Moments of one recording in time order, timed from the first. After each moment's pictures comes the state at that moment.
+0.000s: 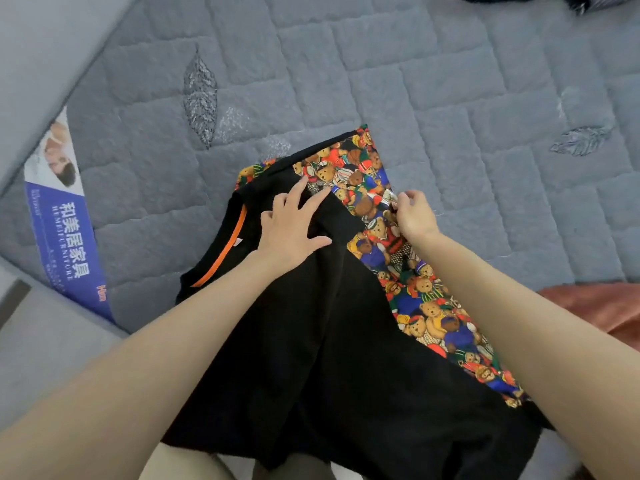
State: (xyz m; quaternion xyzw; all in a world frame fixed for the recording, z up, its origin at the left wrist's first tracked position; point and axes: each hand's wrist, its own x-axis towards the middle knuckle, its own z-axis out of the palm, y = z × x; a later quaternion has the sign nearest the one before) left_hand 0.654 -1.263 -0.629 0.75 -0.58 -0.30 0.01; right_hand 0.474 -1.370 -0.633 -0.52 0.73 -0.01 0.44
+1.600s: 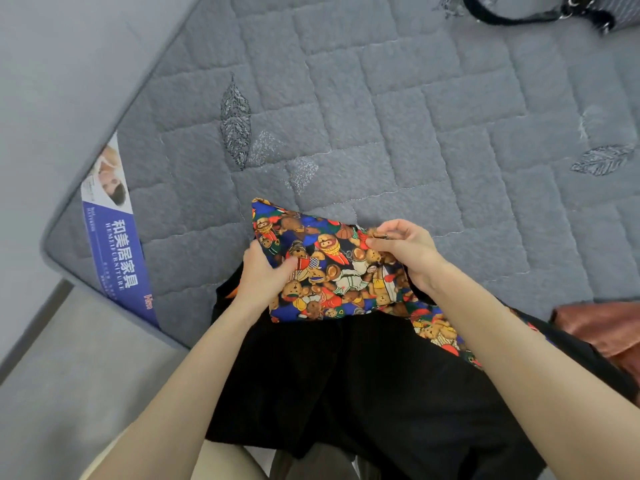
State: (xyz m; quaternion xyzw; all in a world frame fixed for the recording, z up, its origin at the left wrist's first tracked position) left_hand 0.703 -1.205 -0.594 0.82 -0.18 -0.46 0.29; right_hand 0.515 -1.336 -0.582 -0.40 0.65 -0.07 0.64
